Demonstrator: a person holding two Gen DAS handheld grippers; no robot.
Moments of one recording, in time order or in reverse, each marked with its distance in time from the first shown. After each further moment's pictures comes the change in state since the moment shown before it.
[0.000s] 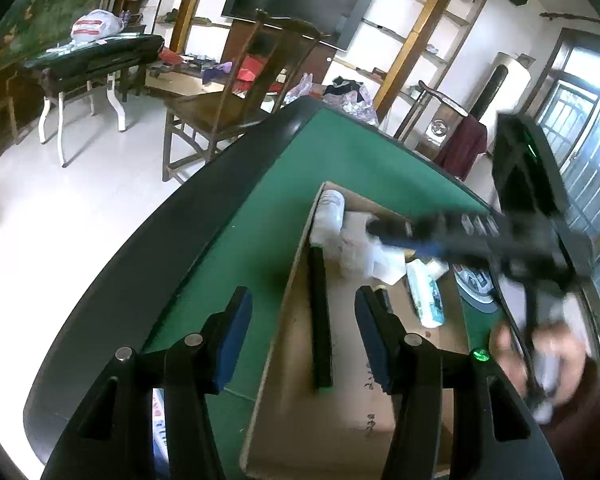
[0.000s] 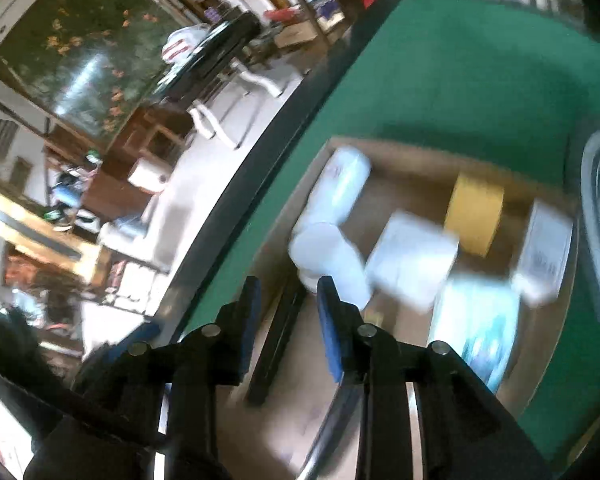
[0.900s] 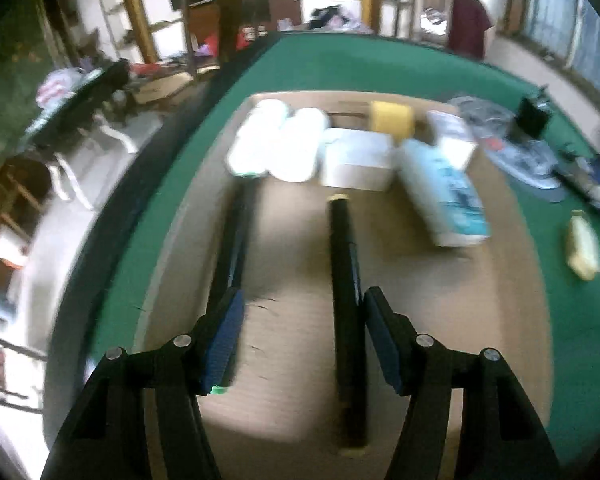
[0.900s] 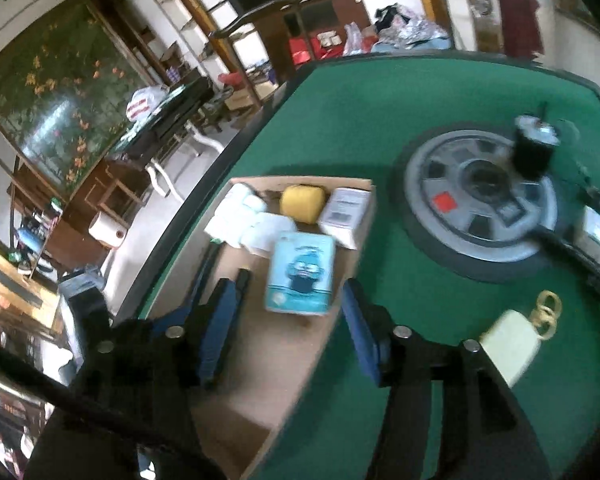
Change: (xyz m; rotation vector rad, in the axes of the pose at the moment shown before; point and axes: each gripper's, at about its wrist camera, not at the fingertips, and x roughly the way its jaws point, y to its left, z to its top) left arm 0.089 -0.095 -0.033 0.347 0.192 0.307; right arm -0.130 -0.045 -0.086 0.079 -0.228 -0.155
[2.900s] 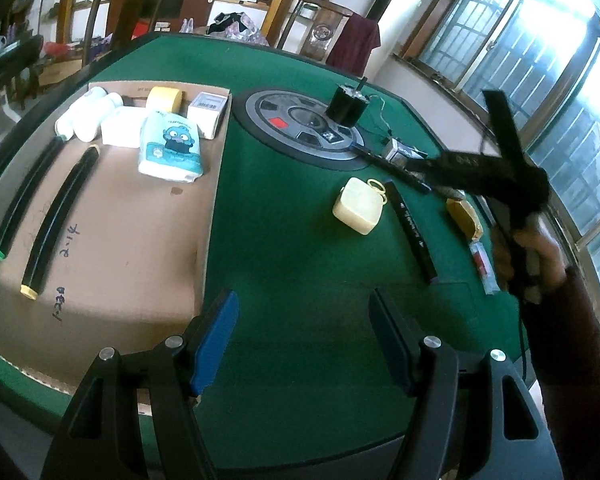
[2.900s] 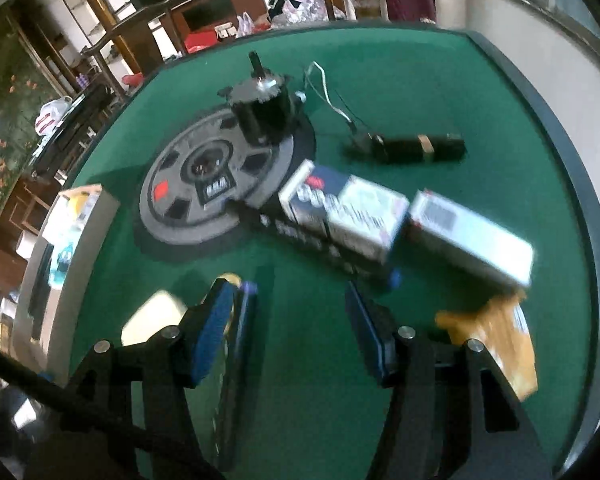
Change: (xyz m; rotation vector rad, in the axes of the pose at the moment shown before) left arm -0.084 -0.101 -0.056 -0.031 -0.033 -0.538; right arm -0.046 -0.213 0.009 0.084 0.079 -0.276
